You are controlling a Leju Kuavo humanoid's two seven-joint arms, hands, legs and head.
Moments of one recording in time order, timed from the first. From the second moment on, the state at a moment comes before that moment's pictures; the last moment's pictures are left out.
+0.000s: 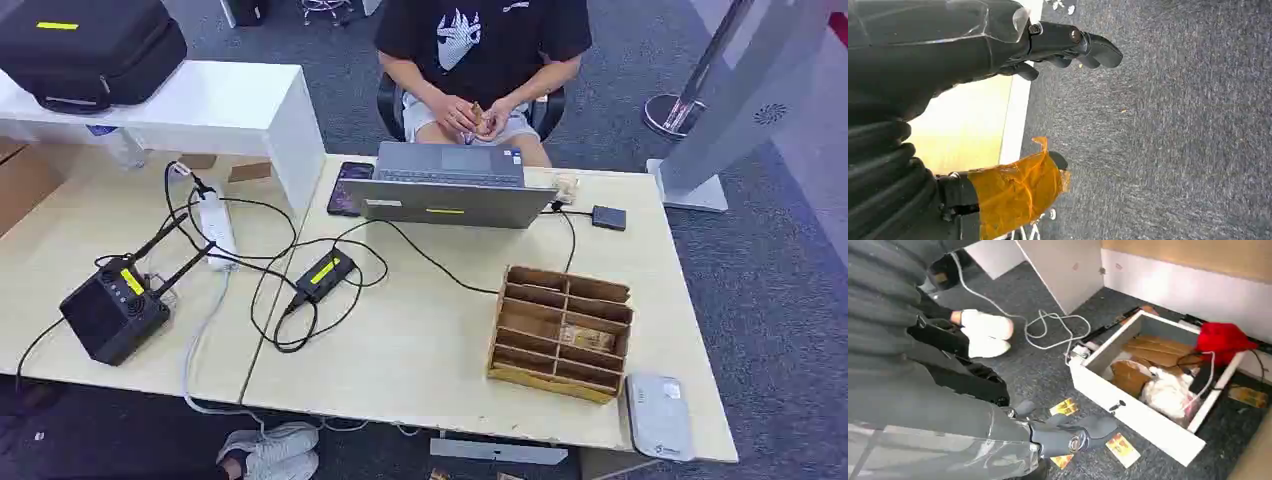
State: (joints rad) left arm -0.11 -0.11 1.24 -0.22 -1.29 0.31 0.30; right arm -0.12 0.22 -1.42 -0.21 0.19 0.30 -0.35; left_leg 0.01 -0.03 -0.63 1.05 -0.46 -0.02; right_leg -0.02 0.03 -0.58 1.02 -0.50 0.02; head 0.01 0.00
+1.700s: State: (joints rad) left arm -0.10 -0.08 1.19 -0.22 -1.34 0.24 0.22; right arm -0.37 -0.26 -1.26 -0.33 -0.19 0.95 -0.69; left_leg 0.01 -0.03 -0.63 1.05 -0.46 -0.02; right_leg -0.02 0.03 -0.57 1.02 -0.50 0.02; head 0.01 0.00
